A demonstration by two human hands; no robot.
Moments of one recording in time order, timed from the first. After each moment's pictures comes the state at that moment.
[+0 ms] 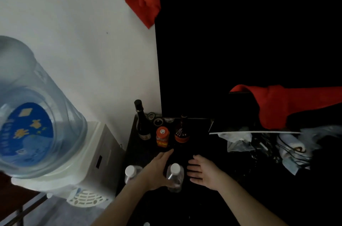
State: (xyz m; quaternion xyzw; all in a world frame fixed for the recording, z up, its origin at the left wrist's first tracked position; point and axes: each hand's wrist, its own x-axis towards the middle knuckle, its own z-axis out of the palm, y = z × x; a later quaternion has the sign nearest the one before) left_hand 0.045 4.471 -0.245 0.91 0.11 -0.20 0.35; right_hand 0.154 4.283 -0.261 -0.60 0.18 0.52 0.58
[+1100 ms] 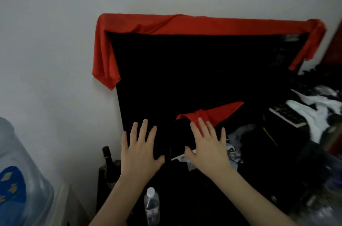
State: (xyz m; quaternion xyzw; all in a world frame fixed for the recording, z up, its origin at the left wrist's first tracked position) left_hand 0.019 4.411 -0.027 0.98 0.01 0.20 -0.01; right_hand 0.056 4.202 -0.020 -0.98 -0.13 -0.15 0.06
